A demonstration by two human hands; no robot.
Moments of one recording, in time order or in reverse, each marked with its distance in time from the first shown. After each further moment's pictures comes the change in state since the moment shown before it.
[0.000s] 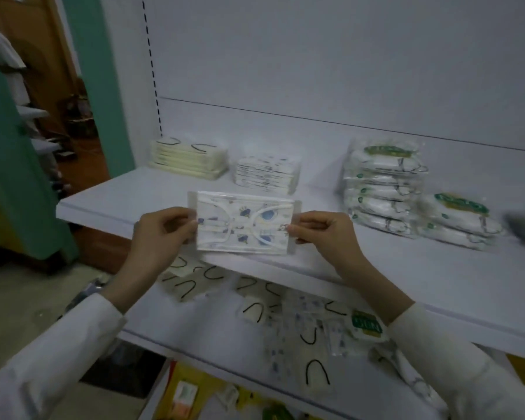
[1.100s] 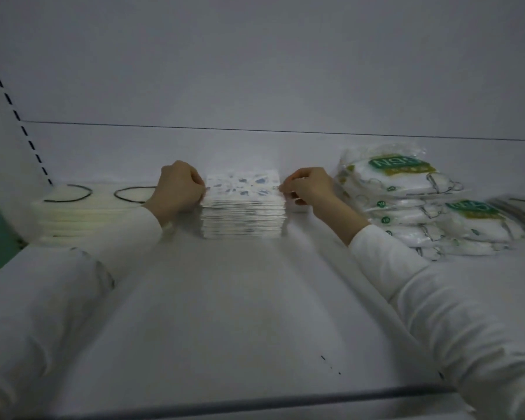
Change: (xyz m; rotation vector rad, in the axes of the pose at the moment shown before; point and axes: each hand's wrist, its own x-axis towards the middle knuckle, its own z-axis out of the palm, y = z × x) left_hand 0.314 -0.004 0.138 0.343 -0.409 0.203; right_hand 0.254 0.032 0.002 -0.370 0.461 0.361
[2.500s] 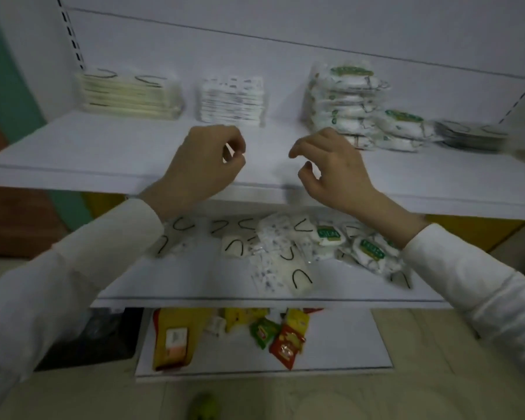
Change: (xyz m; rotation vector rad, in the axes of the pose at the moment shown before) left_hand -0.311 0.044 -0.023 -0.077 0.082 0.590; right_hand -0.297 0.058 -0.105 -0.746 0.121 -1.189
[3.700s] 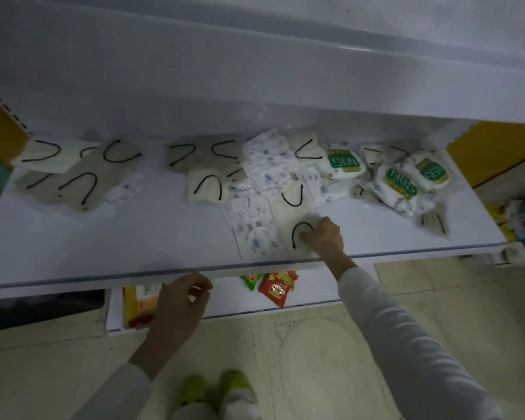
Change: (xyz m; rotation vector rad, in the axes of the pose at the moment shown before) left_hand -0.259 -0.144 0.258 -0.309 -0.391 -0.814; right_hand -0.272 0.046 0.305 0.114 -0.875 1.617
